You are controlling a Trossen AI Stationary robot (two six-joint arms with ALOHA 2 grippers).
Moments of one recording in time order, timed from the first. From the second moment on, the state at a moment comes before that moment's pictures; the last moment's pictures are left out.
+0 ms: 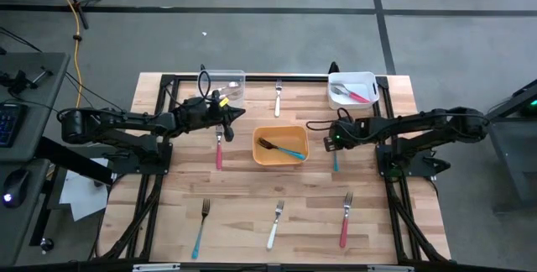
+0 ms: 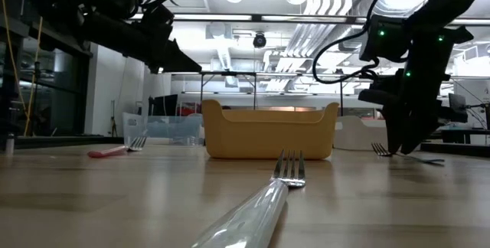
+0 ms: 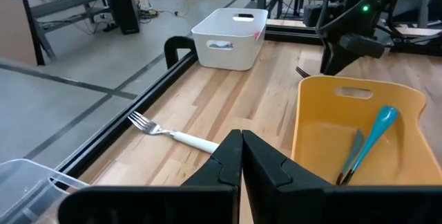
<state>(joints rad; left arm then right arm) 0.33 1.19 0.39 0.56 -0.06 0.05 -0.20 1.26 0.46 -0.52 0.16 1.10</state>
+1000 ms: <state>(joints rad) 0.39 1.19 0.39 0.55 -0.07 0.09 -0.19 1.26 0.49 -0.52 0.13 1.15</state>
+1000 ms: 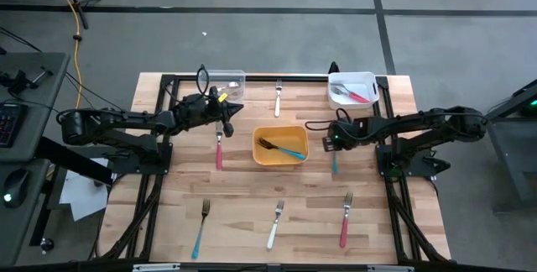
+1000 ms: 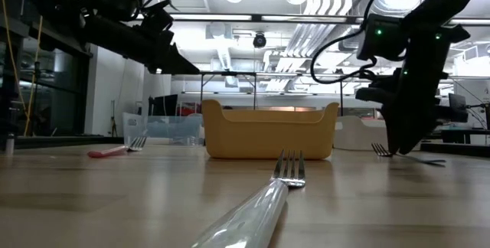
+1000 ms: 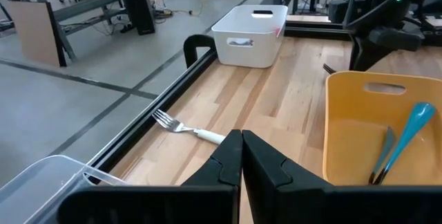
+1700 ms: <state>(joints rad) 0.39 1.19 0.39 0.54 -0.07 0.08 -0.18 1.29 0.52 -0.57 0.09 1.20</state>
